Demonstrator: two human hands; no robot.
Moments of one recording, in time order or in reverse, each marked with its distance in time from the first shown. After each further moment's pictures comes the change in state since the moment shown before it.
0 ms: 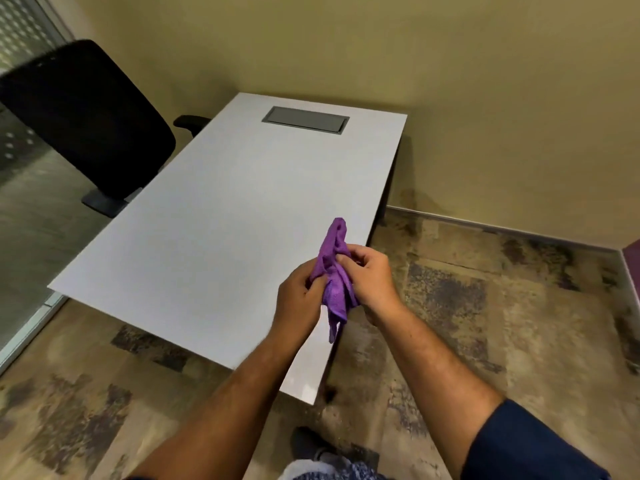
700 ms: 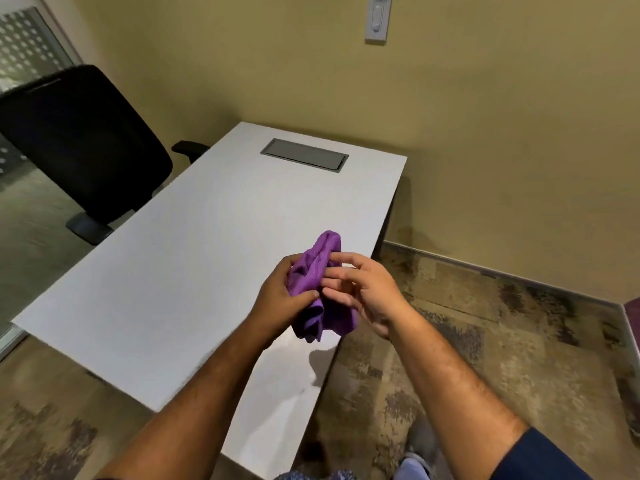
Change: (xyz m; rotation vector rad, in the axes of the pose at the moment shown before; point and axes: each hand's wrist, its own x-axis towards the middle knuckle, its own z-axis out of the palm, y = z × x) left_hand 0.126 0.033 -0.007 -0.139 -0.106 0.015; right_hand 0.108 -0.068 -0.035 0.297 -0.281 0.218
